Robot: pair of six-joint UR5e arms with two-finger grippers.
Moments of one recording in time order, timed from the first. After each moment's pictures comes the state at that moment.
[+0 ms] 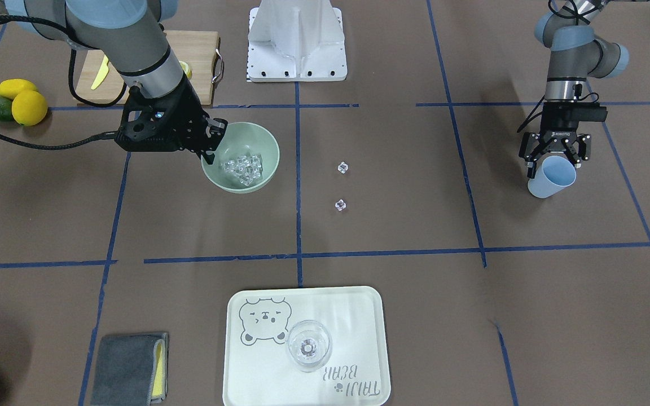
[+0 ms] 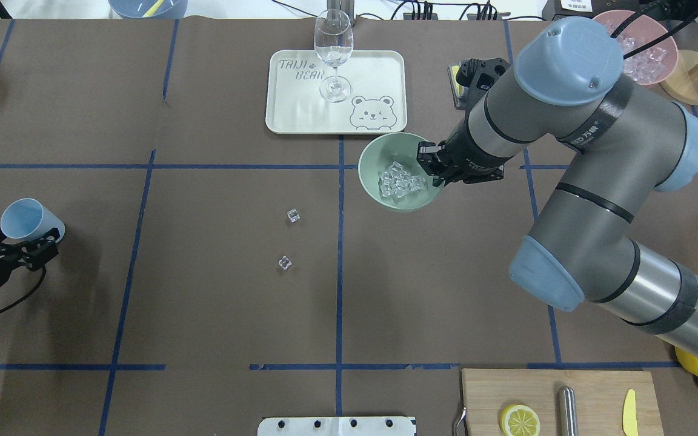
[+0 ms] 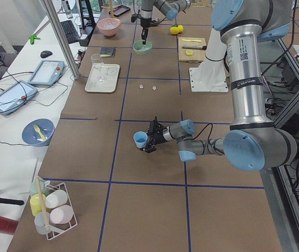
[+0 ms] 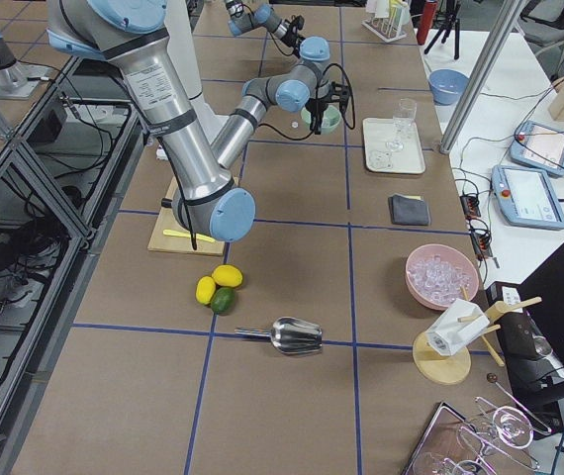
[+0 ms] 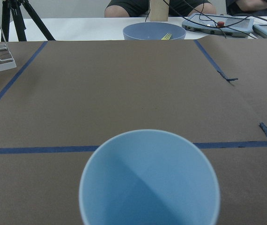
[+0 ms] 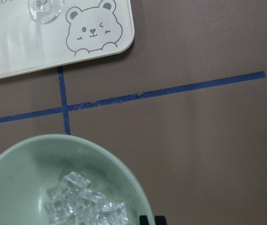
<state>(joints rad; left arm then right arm) -0.41 -1.30 -1.58 -2.91 -1.02 -1.12 0.73 -1.04 1.93 -1.62 2.03 1.26</state>
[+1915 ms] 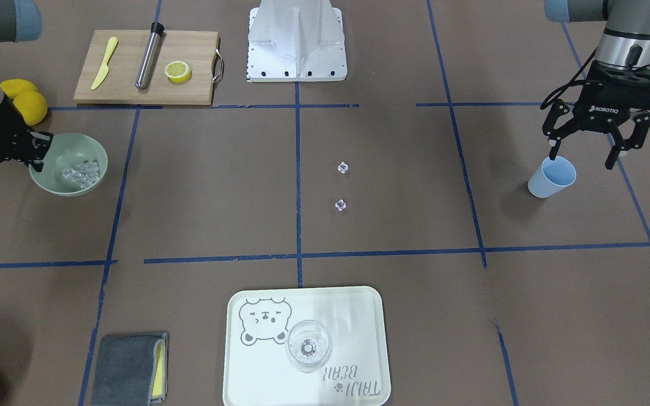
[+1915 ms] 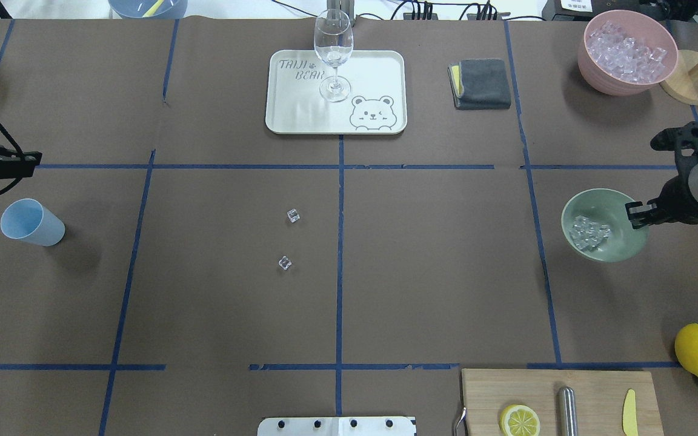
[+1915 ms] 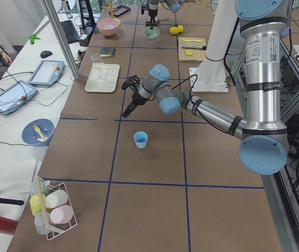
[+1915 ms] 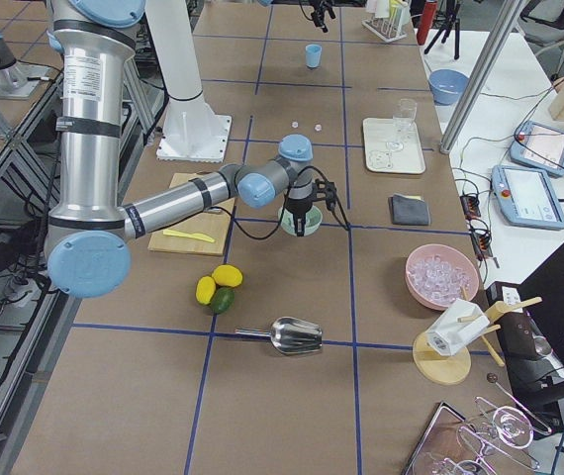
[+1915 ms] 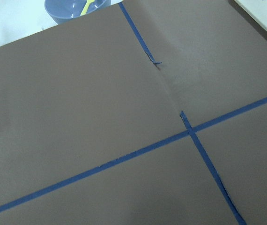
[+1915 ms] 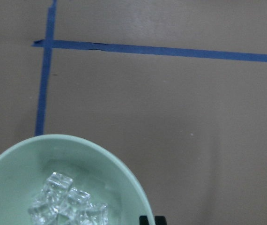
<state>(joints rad) -0.96 -1.48 -2.06 -2.12 -1.75 -0.53 0.93 -1.68 1.95 -1.32 2.05 0.76</state>
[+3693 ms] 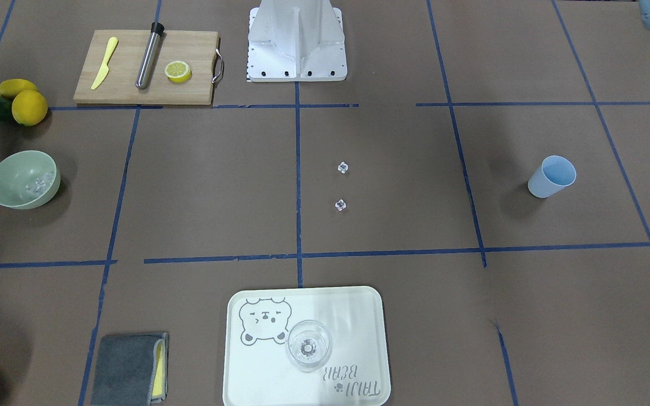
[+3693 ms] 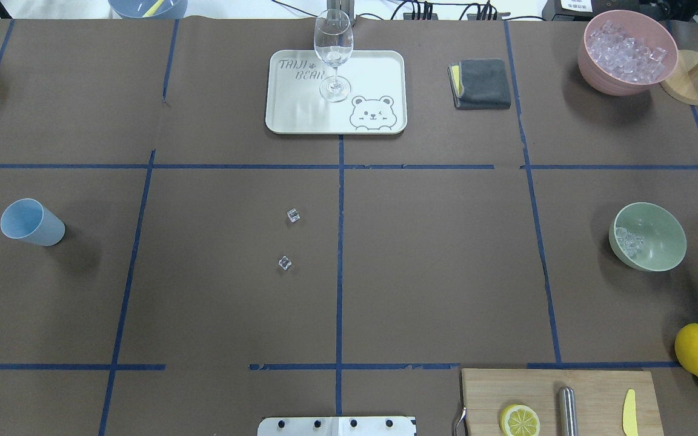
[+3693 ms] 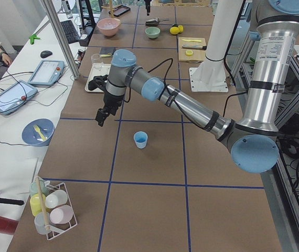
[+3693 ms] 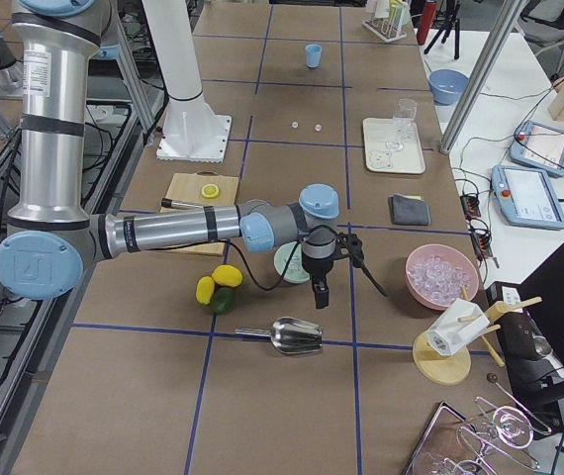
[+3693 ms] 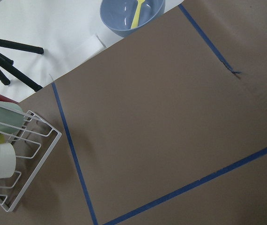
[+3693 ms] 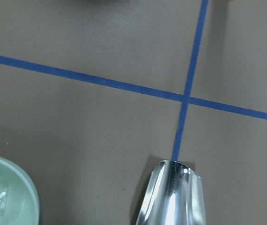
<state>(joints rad) -1.41 -1.71 -1.95 -1.56 -2.10 0.01 1.34 -1.67 1.77 -1.44 2.17 0.15</state>
